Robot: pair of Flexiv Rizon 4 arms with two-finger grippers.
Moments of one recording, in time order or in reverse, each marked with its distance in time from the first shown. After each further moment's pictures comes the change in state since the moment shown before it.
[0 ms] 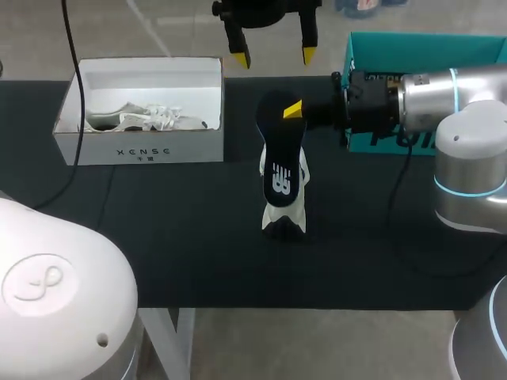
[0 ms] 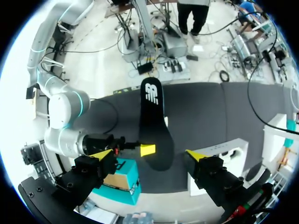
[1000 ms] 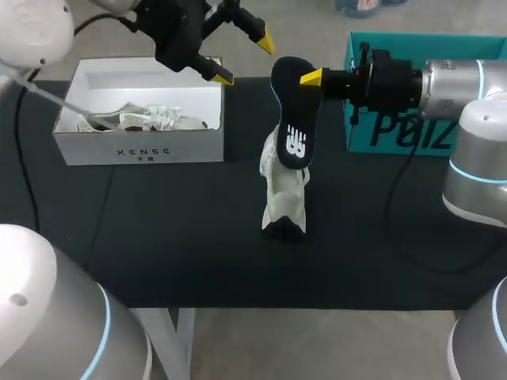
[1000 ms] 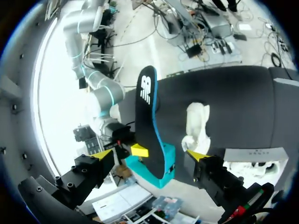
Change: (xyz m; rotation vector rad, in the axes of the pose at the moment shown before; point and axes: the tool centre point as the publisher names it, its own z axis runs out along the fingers) left arm 0.043 -0.001 0.003 -0.177 -0.632 -0.075; right arm 0.059 0.016 -0.038 -0.015 0.191 0.054
